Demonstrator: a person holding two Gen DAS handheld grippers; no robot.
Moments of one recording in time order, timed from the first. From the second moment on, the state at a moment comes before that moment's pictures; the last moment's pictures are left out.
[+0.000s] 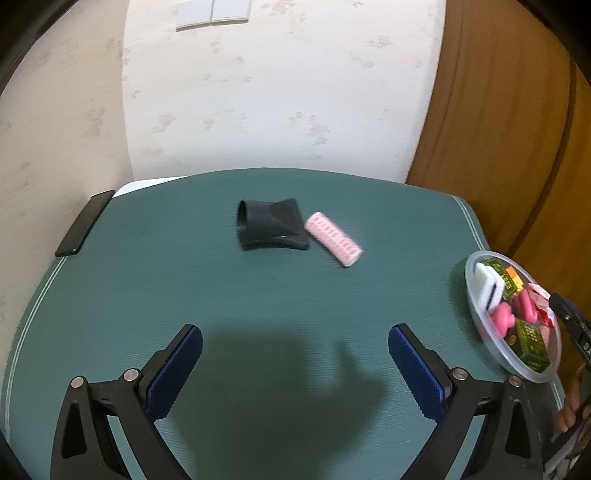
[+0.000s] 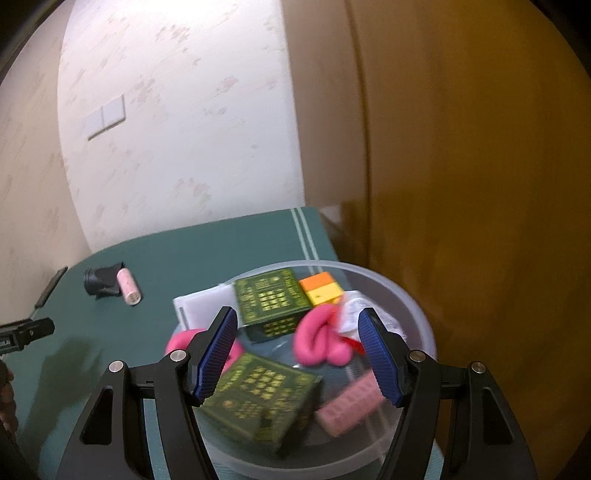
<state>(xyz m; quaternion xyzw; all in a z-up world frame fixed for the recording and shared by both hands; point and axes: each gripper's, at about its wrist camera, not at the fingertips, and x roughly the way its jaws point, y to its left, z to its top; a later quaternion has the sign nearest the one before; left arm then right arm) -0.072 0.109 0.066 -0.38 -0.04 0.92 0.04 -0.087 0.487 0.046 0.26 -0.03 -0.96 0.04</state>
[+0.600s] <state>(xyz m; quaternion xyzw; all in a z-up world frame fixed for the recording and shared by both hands) -0.075 0.057 0.066 -0.38 -0.06 0.92 0.01 -0.122 0.365 0.056 0.31 0.00 -0.94 0.16</state>
